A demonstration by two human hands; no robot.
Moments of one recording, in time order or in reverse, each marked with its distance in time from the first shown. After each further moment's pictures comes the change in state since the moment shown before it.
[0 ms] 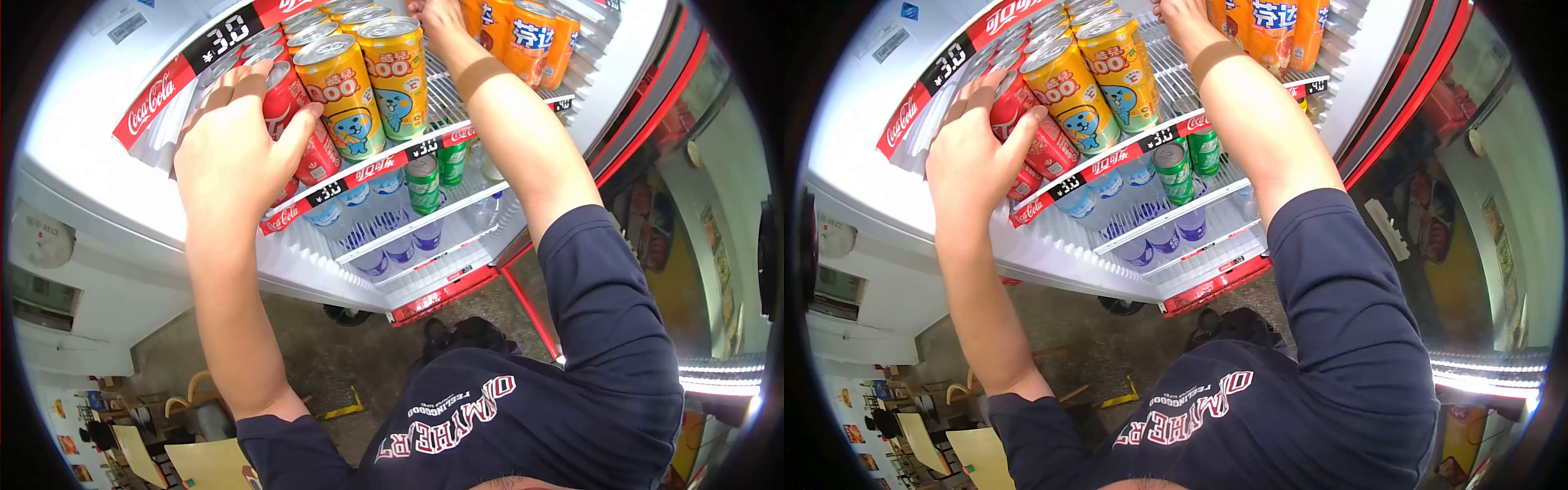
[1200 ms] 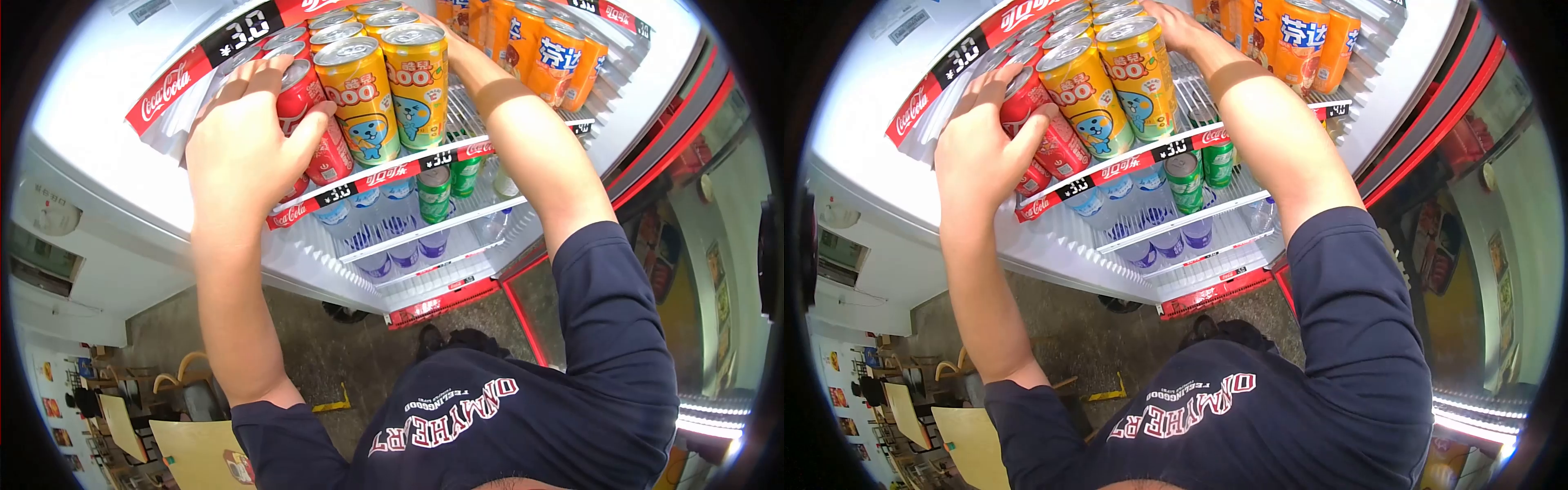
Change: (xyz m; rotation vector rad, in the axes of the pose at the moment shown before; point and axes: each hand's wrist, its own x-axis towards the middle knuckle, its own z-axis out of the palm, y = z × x) left_hand 0.000 -0.002 0.005 -0.015 0.081 0.014; right_hand 0.022 0.042 0.015 -0.640 -0.519 -0.410
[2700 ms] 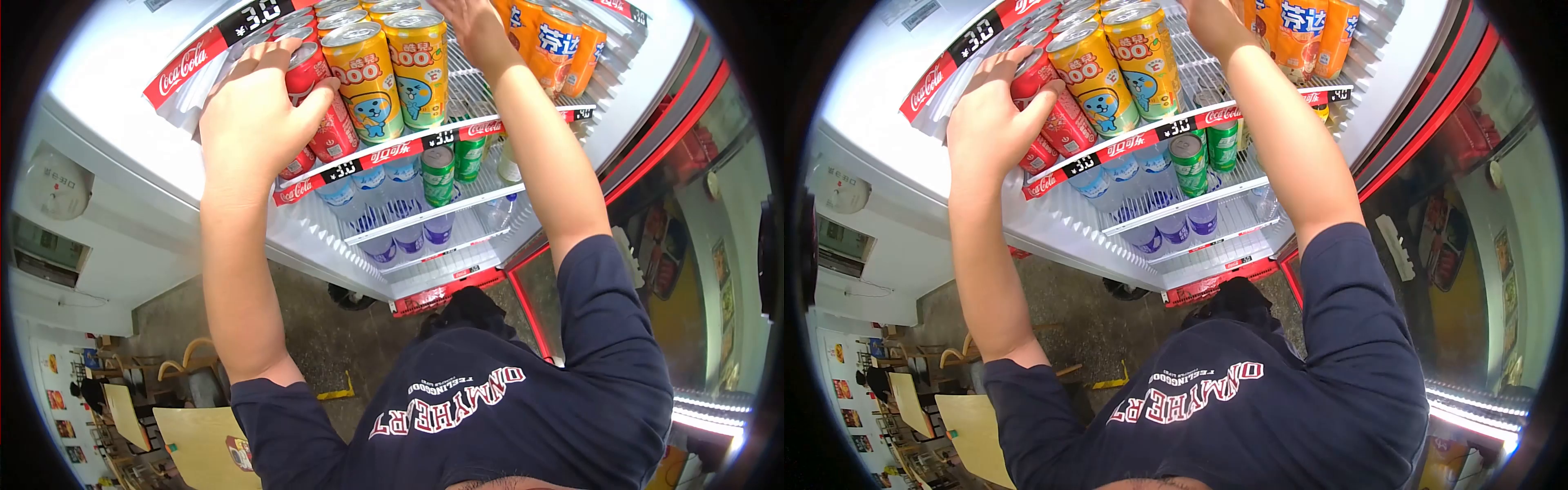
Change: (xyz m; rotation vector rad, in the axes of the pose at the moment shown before) left_hand 0.003 0.001 0.000 -0.003 -0.030 -0.015; right_hand -0.056 -0.063 -0.034 0.698 0.172 0.008
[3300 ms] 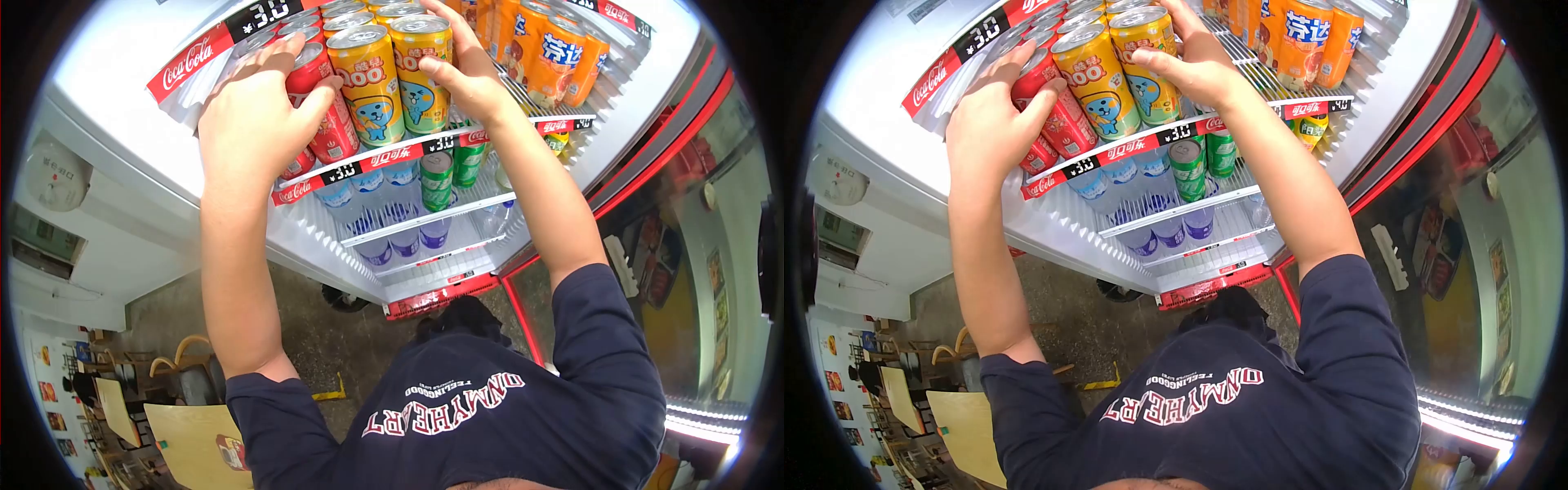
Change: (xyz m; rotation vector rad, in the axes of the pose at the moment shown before) left_hand -0.004 0.001 -0.001 0.022 0.017 -0.069; right_hand -0.074 -0.069 0.048 -0.062 -0.289 0.020
